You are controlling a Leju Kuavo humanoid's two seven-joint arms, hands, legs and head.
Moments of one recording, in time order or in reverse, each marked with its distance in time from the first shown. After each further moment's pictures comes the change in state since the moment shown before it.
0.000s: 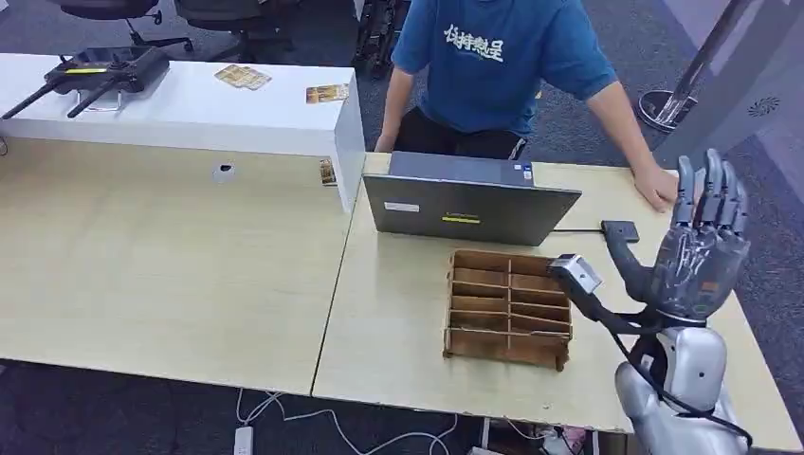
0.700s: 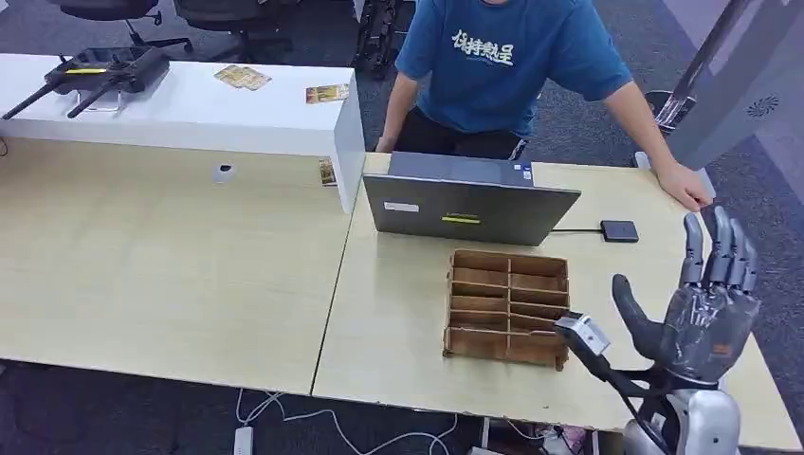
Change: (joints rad) left arm 0.001 0.000 0.000 0.000 0.016 0.000 -0.008; right arm 0.188 -0.029 -0.039 -0.136 -0.011 -0.020 -0.040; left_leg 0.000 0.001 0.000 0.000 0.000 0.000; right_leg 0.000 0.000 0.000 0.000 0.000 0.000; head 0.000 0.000
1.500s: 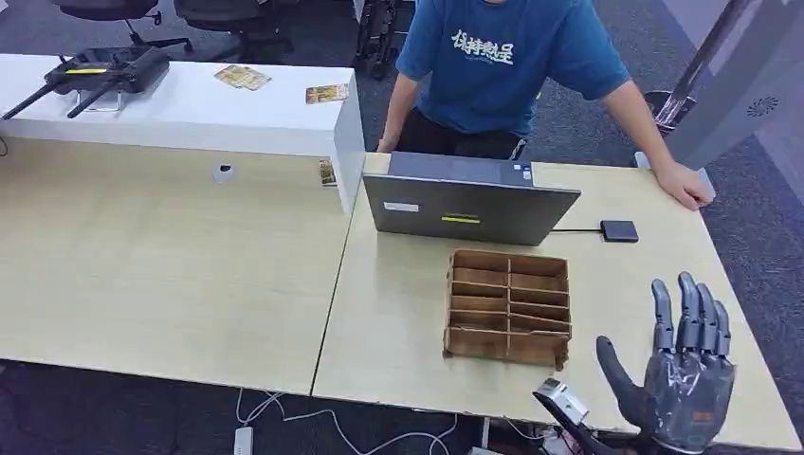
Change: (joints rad) left arm 0.005 0.000 0.002 0.000 0.003 0.000 -0.013; right arm 0.254 -0.011 0.010 -0.115 0.108 -0.013 0.042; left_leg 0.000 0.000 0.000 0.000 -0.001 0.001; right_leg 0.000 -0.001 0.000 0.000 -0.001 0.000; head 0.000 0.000
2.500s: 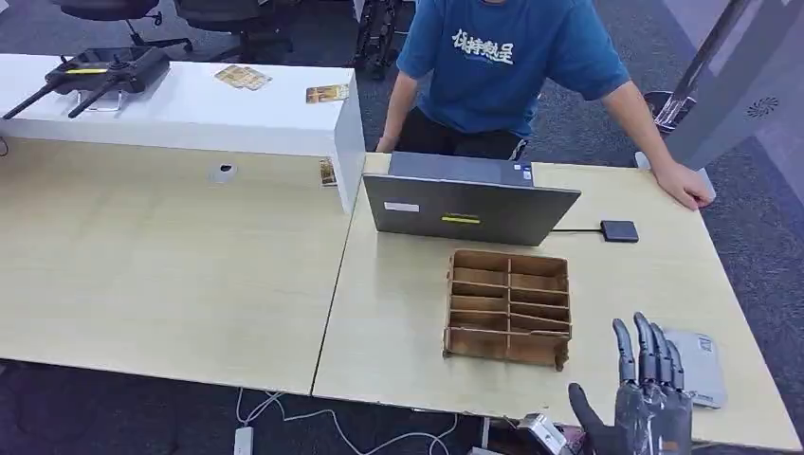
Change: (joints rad) left arm 0.005 -0.001 0.015 0.000 0.000 0.002 -0.010; right arm 0.103 -0.050 0.117 -0.002 -0.064 0.114 0.103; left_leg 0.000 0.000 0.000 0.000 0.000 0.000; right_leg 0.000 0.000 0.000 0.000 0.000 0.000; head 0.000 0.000
